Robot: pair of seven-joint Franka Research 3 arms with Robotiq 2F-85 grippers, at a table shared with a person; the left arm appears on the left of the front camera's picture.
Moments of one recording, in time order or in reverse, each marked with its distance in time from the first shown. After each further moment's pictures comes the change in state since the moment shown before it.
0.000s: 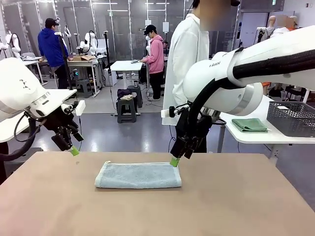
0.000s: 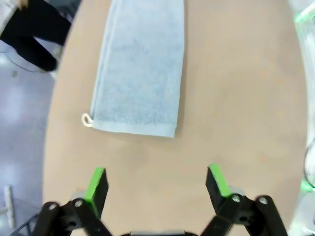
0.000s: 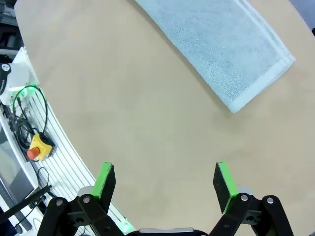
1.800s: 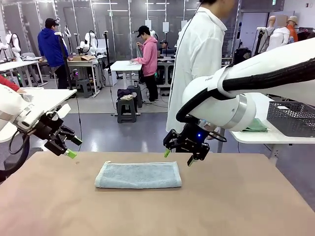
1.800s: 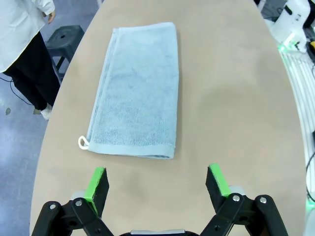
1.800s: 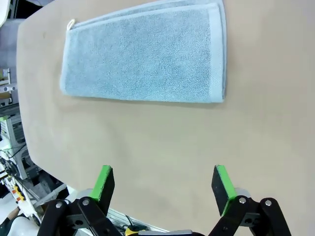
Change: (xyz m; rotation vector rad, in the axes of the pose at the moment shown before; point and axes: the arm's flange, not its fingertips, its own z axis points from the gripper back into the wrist) left arm -0.063 0.015 -0.017 -0.058 -0.288 0.009; right arm 0.004 -0.034 -0.031 0.035 -0.150 -0.893
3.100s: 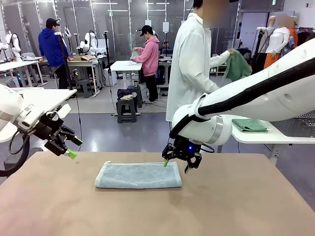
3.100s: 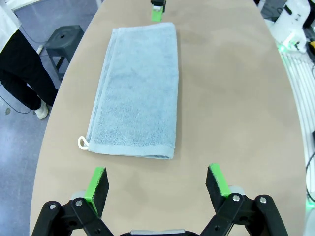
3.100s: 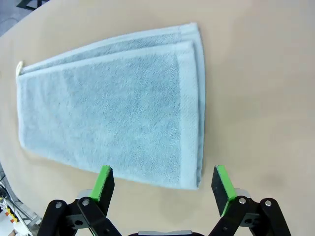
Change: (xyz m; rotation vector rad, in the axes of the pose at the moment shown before) left arm 0.000 0.000 -0.001 -0.001 0.000 0.000; right arm 0.081 -0.035 -0.100 -0.084 0.001 -0.044
